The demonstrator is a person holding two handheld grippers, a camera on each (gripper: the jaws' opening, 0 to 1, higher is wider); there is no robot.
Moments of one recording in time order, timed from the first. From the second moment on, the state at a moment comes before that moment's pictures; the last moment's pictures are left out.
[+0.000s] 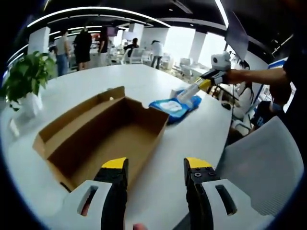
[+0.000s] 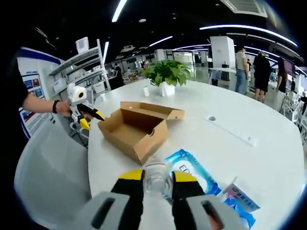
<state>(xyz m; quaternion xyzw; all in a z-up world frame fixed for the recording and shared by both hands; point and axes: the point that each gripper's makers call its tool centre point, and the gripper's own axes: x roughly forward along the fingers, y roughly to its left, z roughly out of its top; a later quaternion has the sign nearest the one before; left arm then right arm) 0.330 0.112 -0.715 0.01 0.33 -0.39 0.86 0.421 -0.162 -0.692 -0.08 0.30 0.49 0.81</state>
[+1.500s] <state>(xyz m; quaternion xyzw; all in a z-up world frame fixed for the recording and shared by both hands) 0.323 0.137 -0.720 0.00 0.34 -0.35 0.87 0.532 -0.202 -0.708 -0.28 0.35 0.48 0.75</state>
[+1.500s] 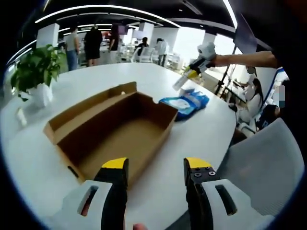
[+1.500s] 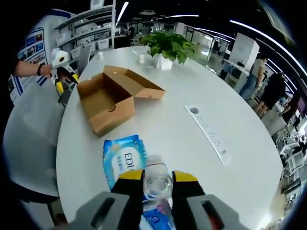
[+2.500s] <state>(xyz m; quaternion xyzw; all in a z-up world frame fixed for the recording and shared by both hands) 0.323 0.138 -0.725 0.00 0.35 -0.35 0.87 0.559 -0.215 -0.747 -0.38 0.39 0.48 0.68</state>
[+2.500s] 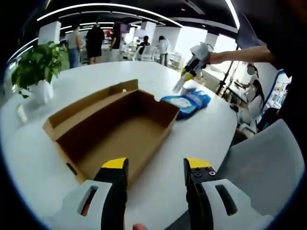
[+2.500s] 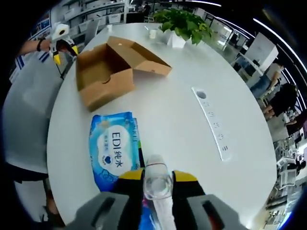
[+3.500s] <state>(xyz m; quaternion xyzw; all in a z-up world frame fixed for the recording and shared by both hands) 0.313 0.144 -0.731 -0.01 0.35 -0.34 0.87 0.553 -0.224 -0.777 -0.43 0.44 0.49 0.62</state>
